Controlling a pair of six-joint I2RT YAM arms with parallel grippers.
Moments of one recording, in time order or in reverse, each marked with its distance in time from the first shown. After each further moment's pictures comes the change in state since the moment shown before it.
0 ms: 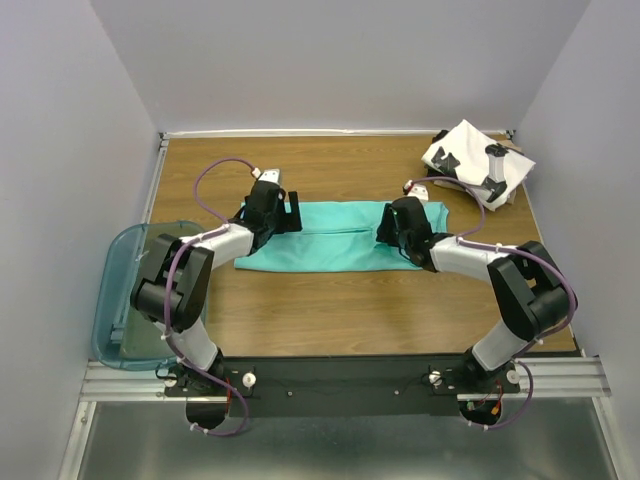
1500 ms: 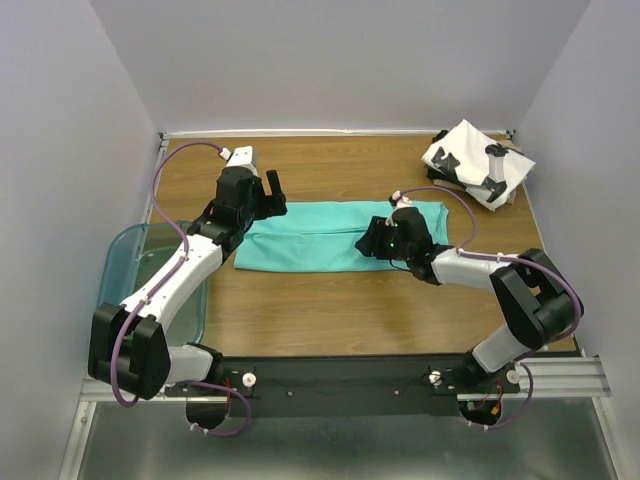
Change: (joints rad) left arm 0.024 -0.386 0.051 -0.264 -0.032 -0.008; right arm 0.024 -0.052 -0.114 0.144 -0.340 0.059
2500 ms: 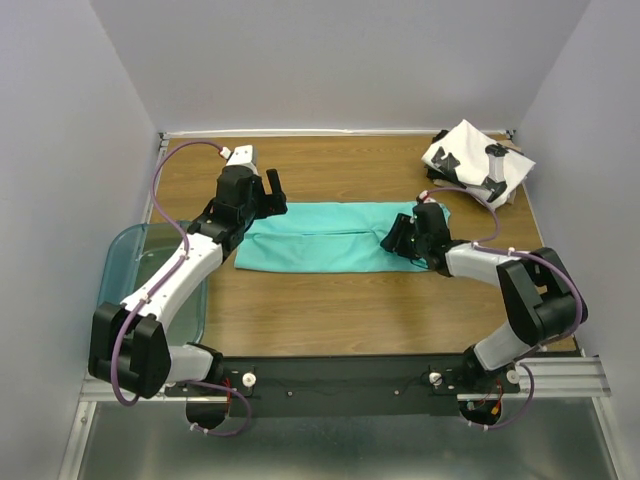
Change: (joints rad) left arm 0.000 0.008 0.010 -0.005 0.000 -0.003; right arm -0.153 -0.009 -0.005 -0.161 0.024 0.021
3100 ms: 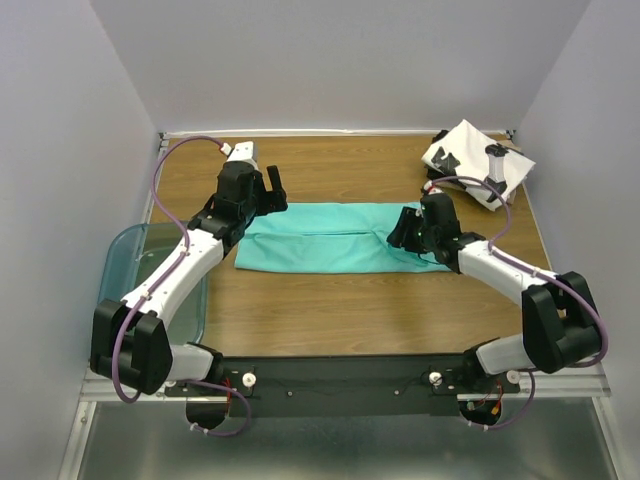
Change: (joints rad) left arm 0.000 0.019 0.045 -0.031 -0.005 -0.003; right arm -0.017 -0.154 0.093 -0.234 -0.002 -0.077
